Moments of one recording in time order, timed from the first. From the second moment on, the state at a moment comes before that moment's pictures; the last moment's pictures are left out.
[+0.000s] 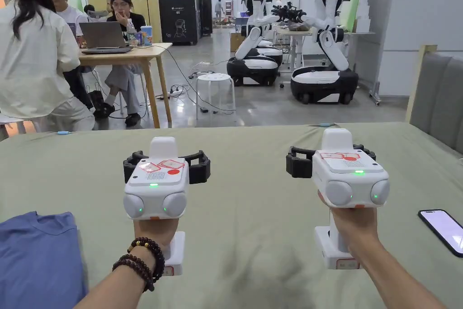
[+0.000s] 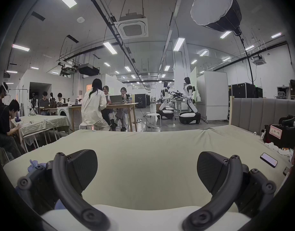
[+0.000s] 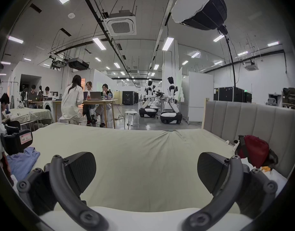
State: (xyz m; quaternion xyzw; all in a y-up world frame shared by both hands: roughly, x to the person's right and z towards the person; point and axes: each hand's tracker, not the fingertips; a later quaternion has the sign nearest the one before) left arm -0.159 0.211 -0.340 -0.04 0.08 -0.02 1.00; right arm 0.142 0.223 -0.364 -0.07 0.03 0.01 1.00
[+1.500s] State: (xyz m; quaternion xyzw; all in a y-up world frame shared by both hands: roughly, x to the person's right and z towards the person) left arm -0.155 0.214 -0.337 -0.03 0.08 -0.03 1.00; right arm 0.134 0.219 -0.366 -0.10 0.02 0.05 0.99
